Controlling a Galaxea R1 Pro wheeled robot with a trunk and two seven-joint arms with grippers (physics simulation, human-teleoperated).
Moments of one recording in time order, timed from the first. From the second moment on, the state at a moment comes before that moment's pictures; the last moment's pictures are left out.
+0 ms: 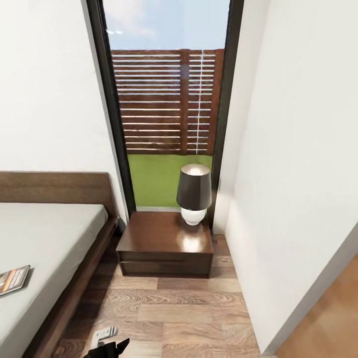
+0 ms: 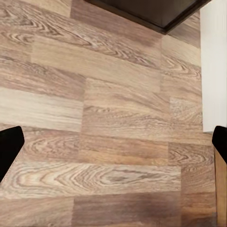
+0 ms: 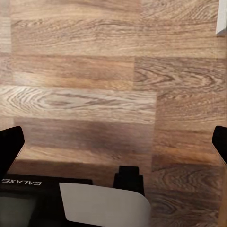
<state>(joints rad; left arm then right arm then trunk) -0.48 0.12 0.52 -0.02 -0.19 -0.15 -0.53 -0.48 -0.07 0.50 0.08 -0.51 -0.03 0.22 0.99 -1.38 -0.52</state>
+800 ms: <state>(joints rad) -0.48 0.12 0.52 -0.02 -0.20 -0.15 -0.53 -0.48 -0.07 0.50 0.08 -0.51 -0.03 0.22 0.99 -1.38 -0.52</state>
